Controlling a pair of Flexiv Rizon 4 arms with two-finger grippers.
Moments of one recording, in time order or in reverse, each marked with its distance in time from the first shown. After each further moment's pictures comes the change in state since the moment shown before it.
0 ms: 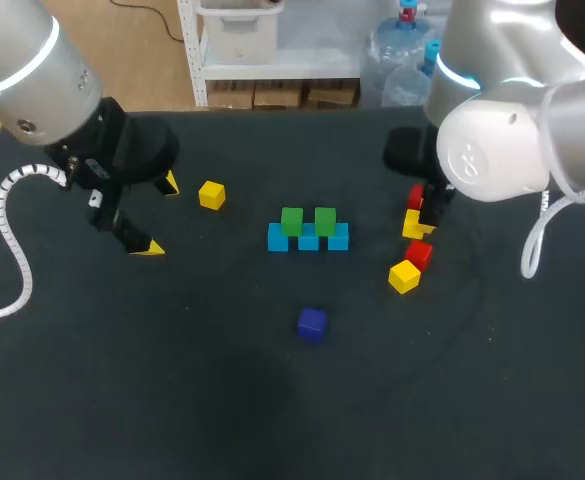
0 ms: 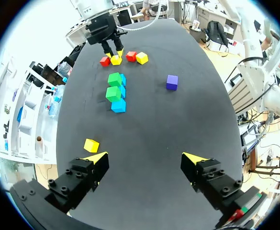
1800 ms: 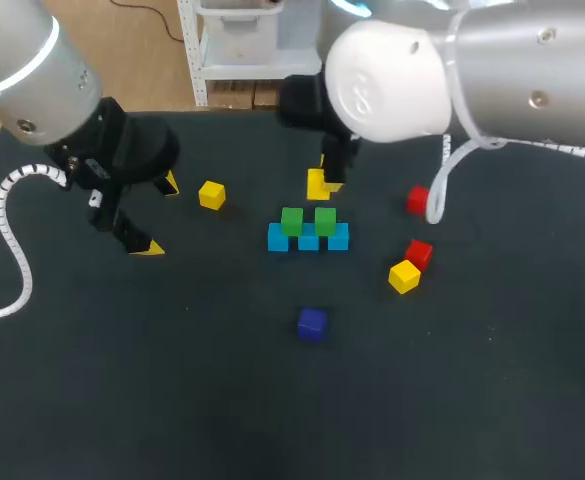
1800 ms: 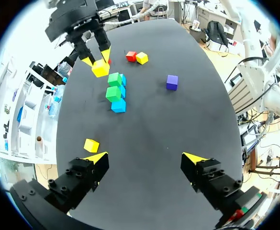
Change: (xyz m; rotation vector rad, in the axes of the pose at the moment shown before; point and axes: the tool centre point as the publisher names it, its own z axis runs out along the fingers) left arm 0.000 0.000 0.000 0.000 0.000 0.000; right arm -0.150 0.040 -0.081 0.014 -0.048 -0.258
